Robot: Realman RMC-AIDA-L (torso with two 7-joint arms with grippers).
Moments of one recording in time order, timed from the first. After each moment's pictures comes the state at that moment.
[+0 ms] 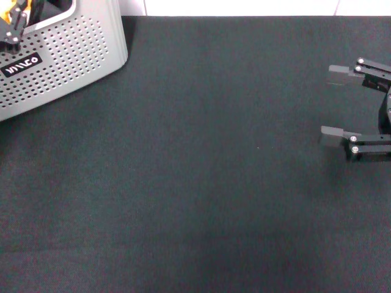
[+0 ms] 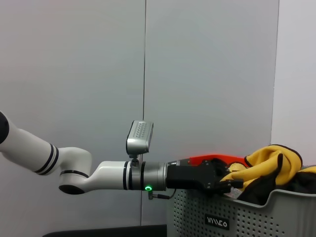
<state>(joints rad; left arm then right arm) -0.34 -2.10 0.70 0.68 1.22 1.10 -0.50 0.28 2.00 -1.12 -1.09 1.75 1.72 -1.81</state>
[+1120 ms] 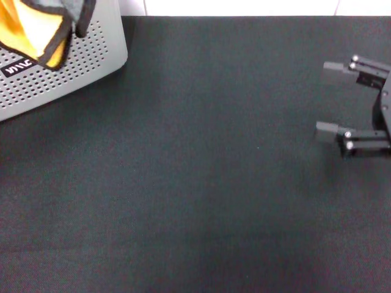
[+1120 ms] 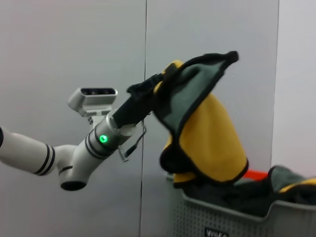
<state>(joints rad) -0.30 -2.08 0.71 0.82 0.99 1.89 -1.17 0.32 2.00 -1.12 -1.02 1.77 1.72 -1.86</state>
